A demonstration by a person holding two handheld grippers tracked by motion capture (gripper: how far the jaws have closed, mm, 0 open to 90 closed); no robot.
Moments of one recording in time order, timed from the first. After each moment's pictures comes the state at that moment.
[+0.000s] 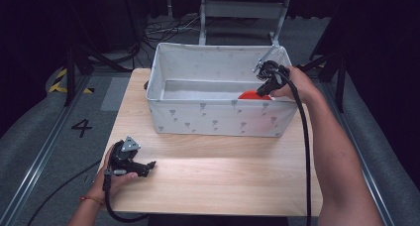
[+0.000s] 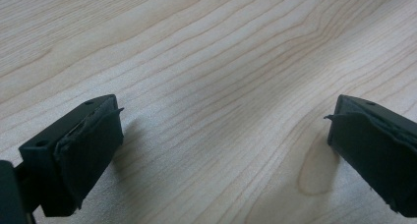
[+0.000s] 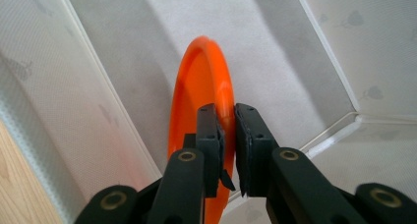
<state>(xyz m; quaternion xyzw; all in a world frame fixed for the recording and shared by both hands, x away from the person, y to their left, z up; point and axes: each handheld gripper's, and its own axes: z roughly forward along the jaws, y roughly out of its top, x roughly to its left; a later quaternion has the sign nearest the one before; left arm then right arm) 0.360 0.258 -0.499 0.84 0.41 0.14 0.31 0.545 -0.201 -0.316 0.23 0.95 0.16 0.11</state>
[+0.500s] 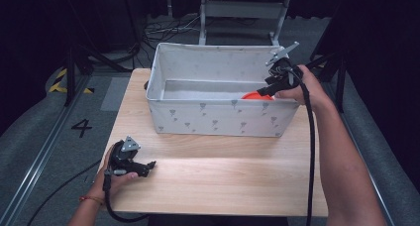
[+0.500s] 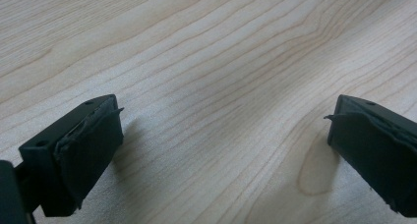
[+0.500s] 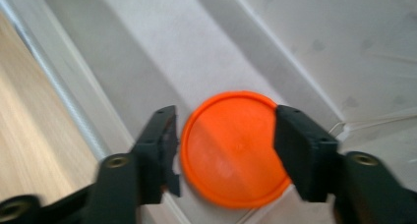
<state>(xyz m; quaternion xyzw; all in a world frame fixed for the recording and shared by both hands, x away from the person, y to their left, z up) 0.360 0.259 -0.499 0.84 0.41 0.14 0.31 0.519 -0.224 -0.297 0.29 0.91 0.27 0.14</state>
